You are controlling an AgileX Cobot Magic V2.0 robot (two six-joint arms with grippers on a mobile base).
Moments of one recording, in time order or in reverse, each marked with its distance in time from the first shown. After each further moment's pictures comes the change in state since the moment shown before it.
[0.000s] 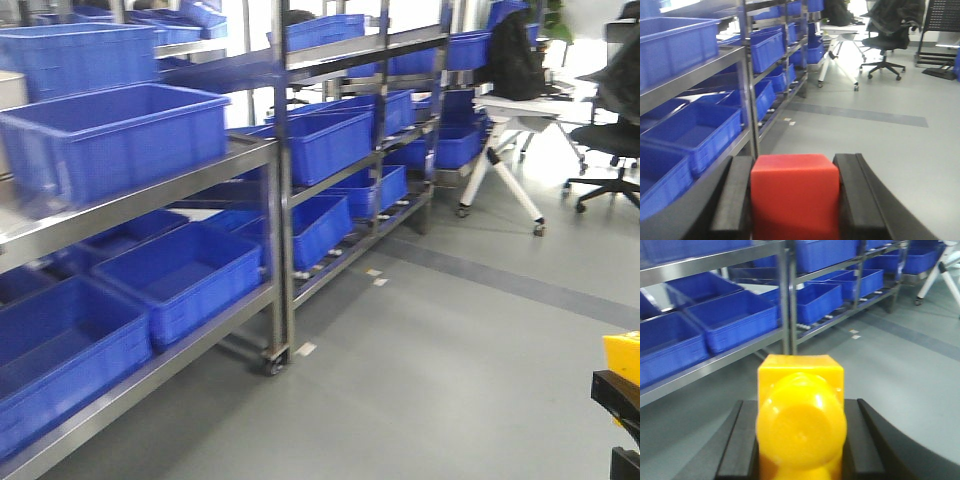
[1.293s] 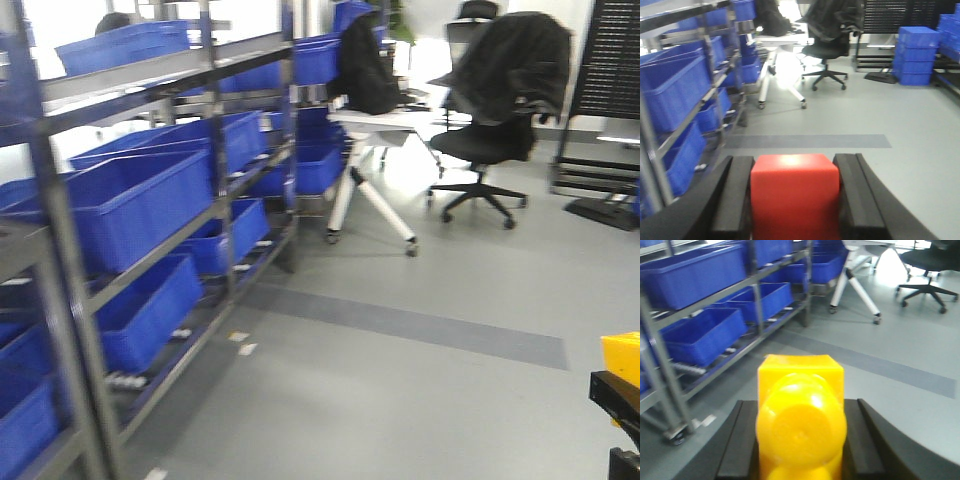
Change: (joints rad) left arm 0.000 0.000 0.000 0.000 0.000 0.000; right arm 0.000 0.000 0.000 0.000 -0.001 0.000
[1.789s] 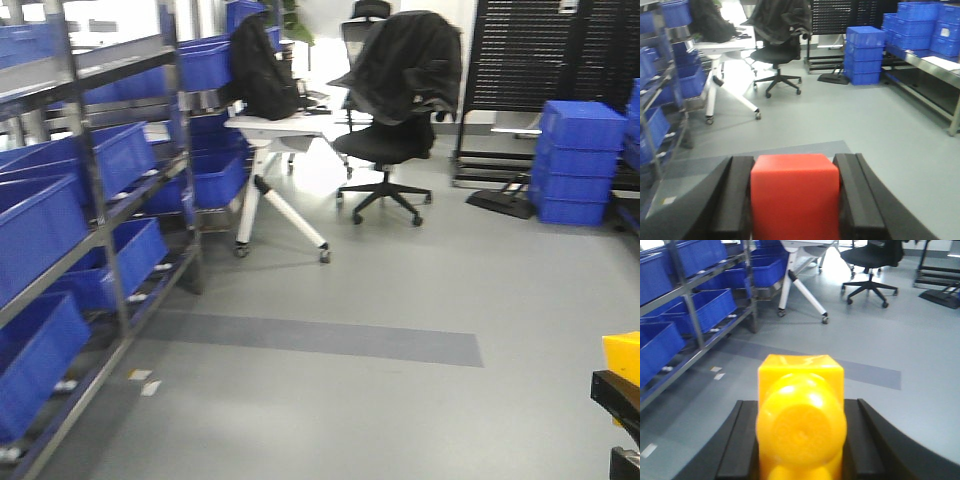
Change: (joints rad) left arm 0.000 0.000 0.000 0.000 0.000 0.000; right arm 0.000 0.000 0.000 0.000 0.000 0.000
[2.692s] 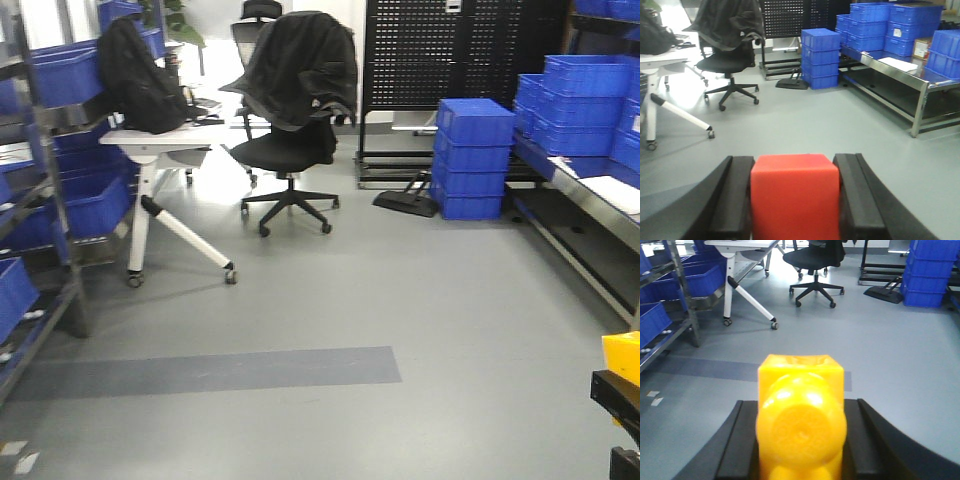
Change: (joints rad) left arm 0.000 0.000 0.000 0.000 0.000 0.000; right arm 0.000 0.000 0.000 0.000 0.000 0.000
